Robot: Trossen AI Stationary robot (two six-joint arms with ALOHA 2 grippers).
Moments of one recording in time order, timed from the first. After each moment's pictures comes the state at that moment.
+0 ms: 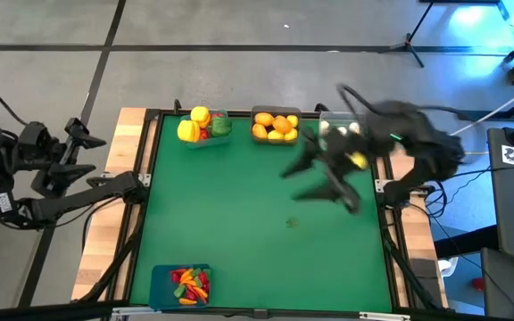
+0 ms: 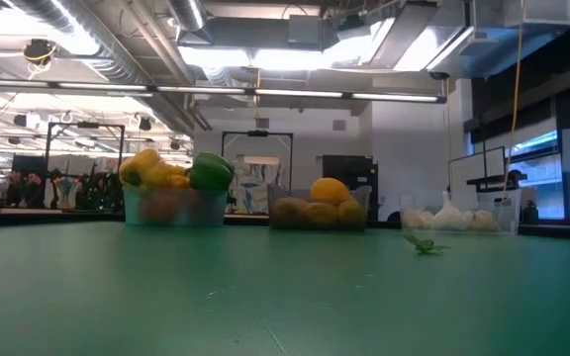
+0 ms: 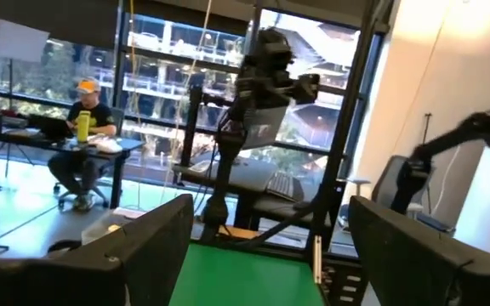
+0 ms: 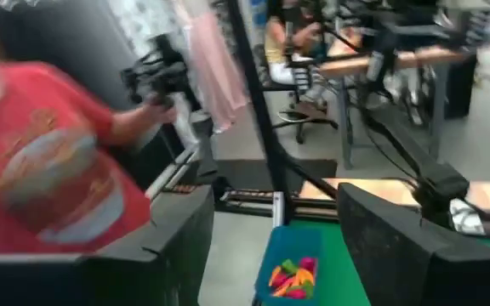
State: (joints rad) left arm 0.55 0.31 1.34 -0.87 0.50 -0.27; right arm 0.19 1.67 2.33 -0.79 -0.31 0.27
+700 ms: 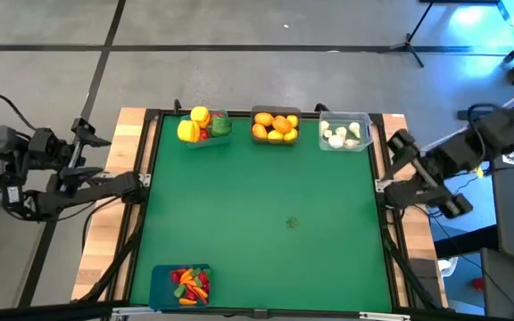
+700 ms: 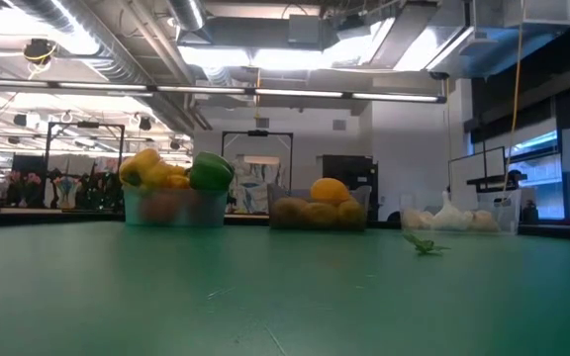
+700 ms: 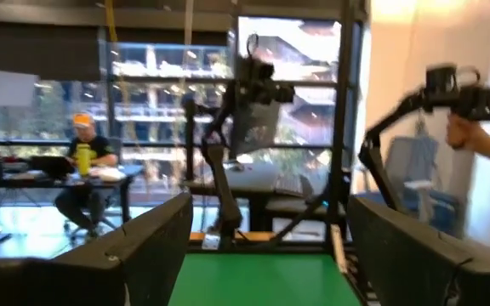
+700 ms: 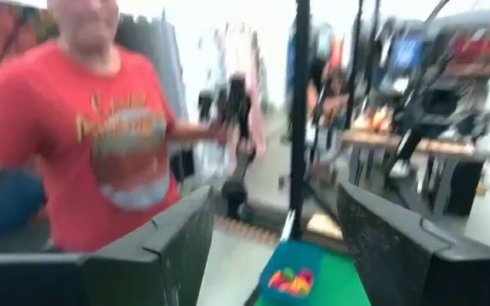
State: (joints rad) left arm 0.40 0.21 1.17 -0.78 0.40 -0.10; right arm 0.54 1.01 1.71 -0.68 -0.02 0.02
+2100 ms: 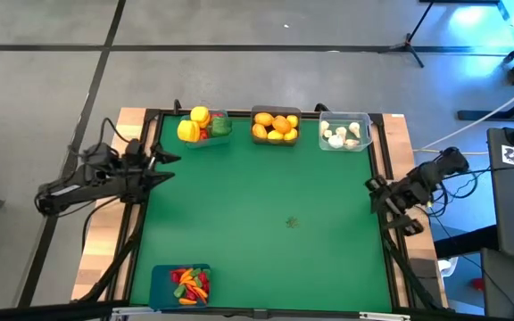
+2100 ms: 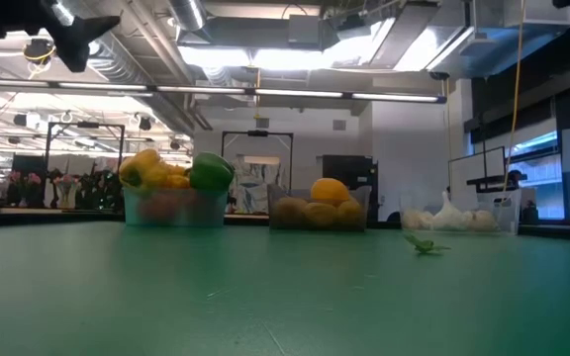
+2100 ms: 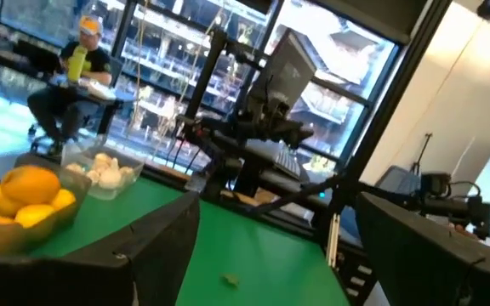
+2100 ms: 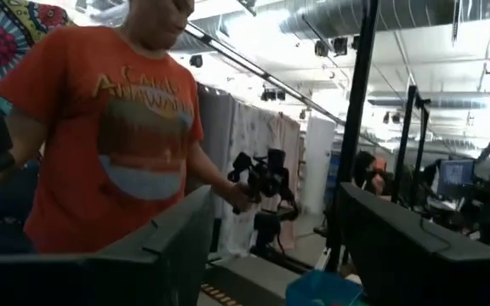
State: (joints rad) left arm 0.27 0.01 0.34 -0.19 0.23 -0.45; right arm 0.54 0.00 0.19 0.22 -0.21 -0.11
